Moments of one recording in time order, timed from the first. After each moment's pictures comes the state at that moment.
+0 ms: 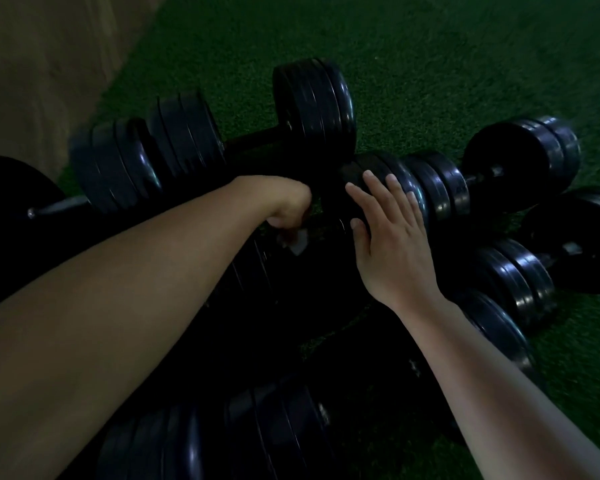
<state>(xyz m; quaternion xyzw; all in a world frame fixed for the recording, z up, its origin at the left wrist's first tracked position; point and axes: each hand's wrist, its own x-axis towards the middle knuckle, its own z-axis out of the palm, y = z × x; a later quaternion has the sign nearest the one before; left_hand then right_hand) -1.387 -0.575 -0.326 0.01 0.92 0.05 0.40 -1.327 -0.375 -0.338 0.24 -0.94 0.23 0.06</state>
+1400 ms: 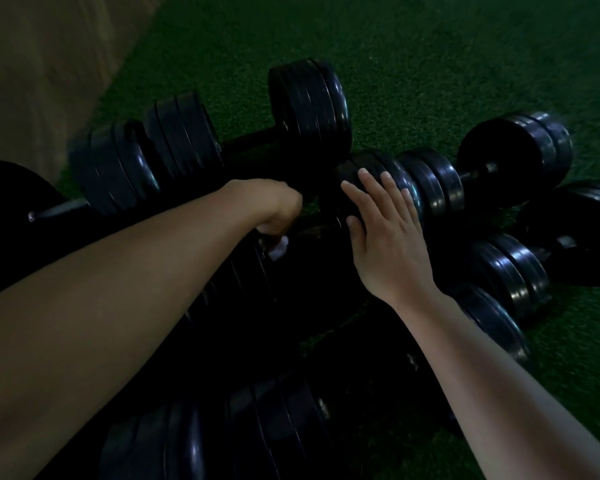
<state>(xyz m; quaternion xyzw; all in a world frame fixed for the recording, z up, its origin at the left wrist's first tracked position) -1.373 -0.583 -0.307 0.12 0.91 -0.04 0.39 -1.327 -0.373 -0.340 0.25 -0.94 0.22 0.06</state>
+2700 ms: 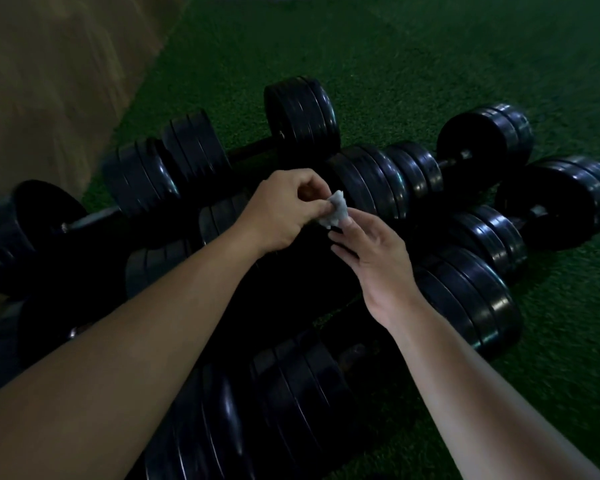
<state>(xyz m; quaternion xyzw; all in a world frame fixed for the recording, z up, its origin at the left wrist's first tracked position) -1.275 -0.545 -0.274 -0.02 0.89 0.45 0.00 -1.247 -0.381 -0.312 -0.06 -0.59 0.79 -0.17</state>
